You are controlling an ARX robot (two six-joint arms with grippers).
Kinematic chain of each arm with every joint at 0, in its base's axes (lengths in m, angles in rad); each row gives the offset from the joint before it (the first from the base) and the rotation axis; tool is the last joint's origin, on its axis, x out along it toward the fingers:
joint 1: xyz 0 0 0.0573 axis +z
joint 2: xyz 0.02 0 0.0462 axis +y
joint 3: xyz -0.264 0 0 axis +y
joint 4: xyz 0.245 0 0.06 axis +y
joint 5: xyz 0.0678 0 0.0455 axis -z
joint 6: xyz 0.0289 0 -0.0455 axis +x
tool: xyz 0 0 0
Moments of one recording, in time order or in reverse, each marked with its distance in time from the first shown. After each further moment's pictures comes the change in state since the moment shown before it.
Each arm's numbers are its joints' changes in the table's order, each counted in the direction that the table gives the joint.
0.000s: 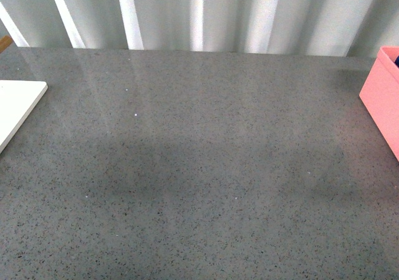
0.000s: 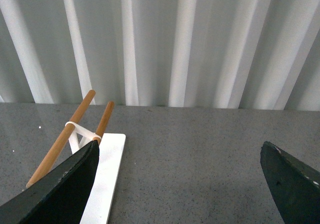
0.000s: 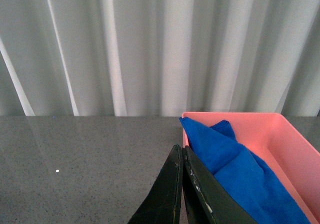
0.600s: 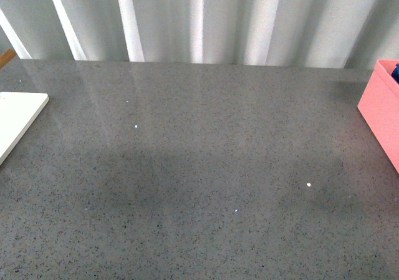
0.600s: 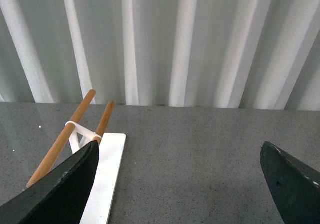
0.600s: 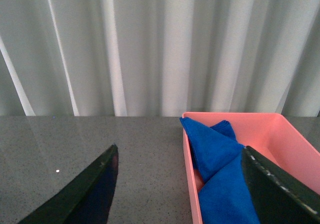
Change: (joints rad) left arm 0.000 0.001 0.000 0.000 0.000 0.000; right arm 0.000 0.000 0.000 0.000 0.000 0.000
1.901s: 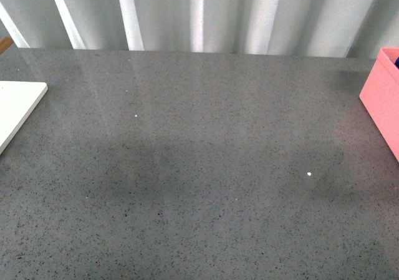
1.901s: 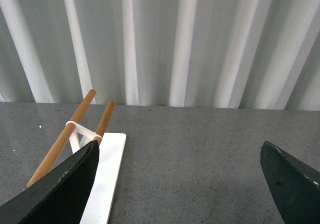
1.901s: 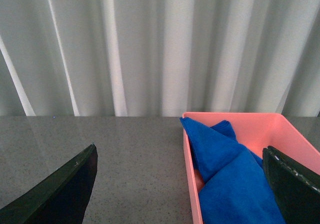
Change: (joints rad) left arm 0.000 0.000 0.000 0.000 0.000 0.000; right arm 0.000 0.000 0.000 0.000 0.000 0.001
